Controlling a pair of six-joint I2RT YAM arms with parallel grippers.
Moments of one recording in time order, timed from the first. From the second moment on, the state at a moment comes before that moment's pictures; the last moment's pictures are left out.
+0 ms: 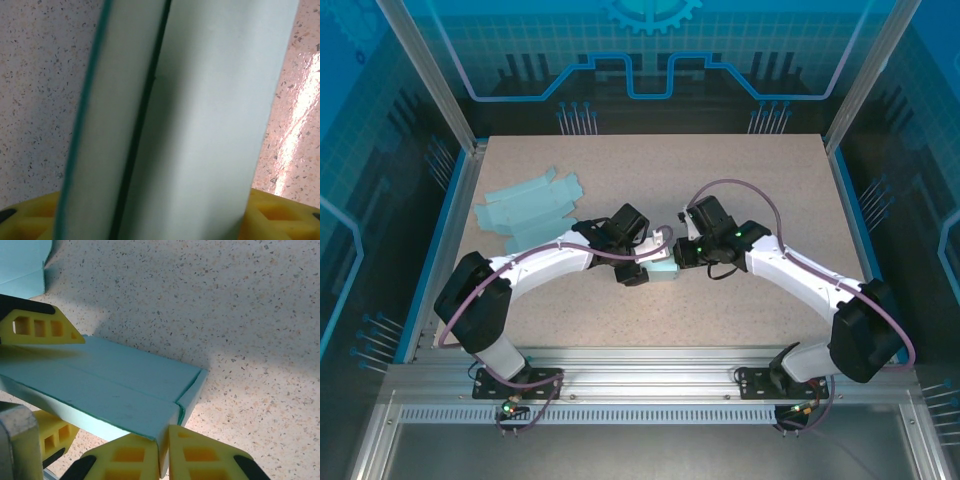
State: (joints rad) left arm -0.70 1.64 1.13 -0.60 0.08 0.54; right arm 0.62 1.40 1.03 -0.62 -0.13 0.45
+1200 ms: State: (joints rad) left arm -0.70 1.52 1.07 -0.53 0.08 0.50; right arm 0.62 1.47 1.07 -0.62 -0.10 0.52
